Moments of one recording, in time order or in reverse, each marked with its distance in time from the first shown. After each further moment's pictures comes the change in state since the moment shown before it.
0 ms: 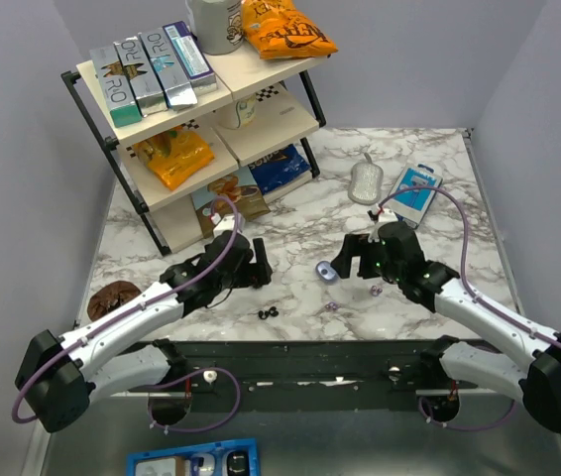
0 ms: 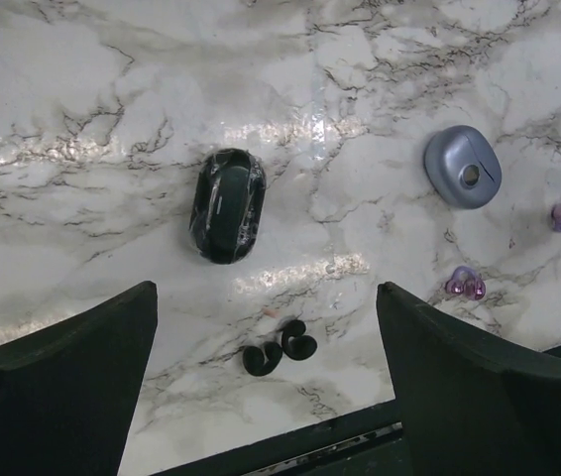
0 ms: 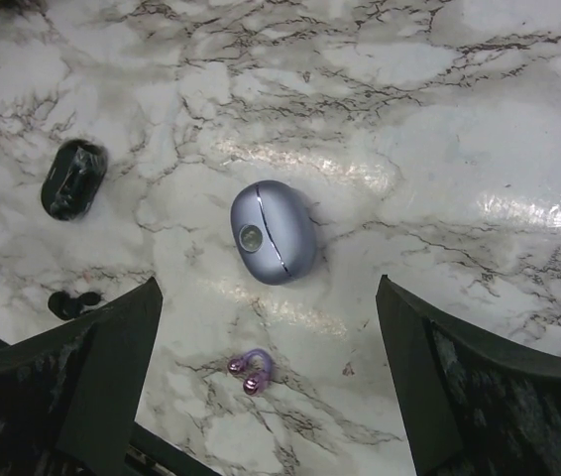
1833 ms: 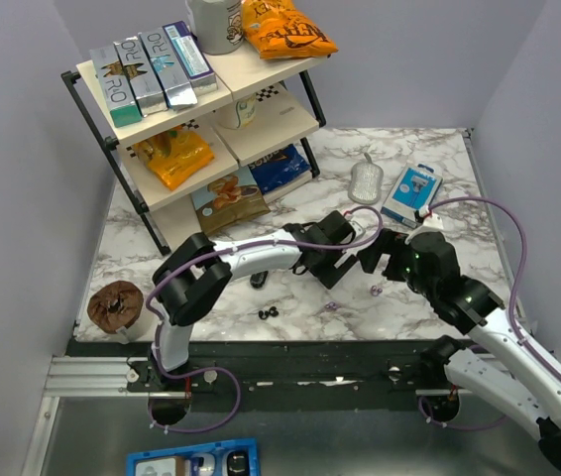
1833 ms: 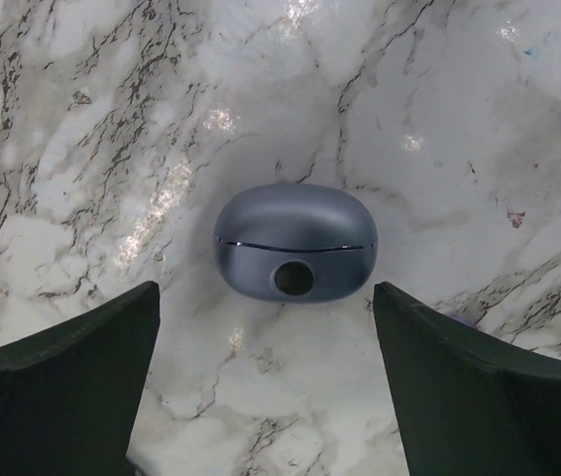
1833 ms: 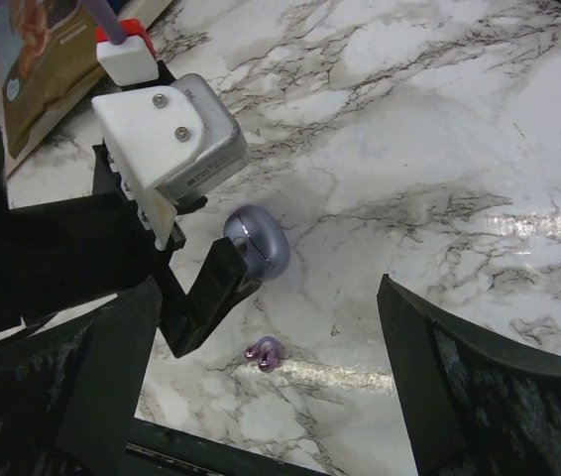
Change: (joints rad) left arm -0.200 0.917 0.692 -0.044 0.172 0.645; right arm 0.000 -0.327 0.061 -0.294 0.233 0.182
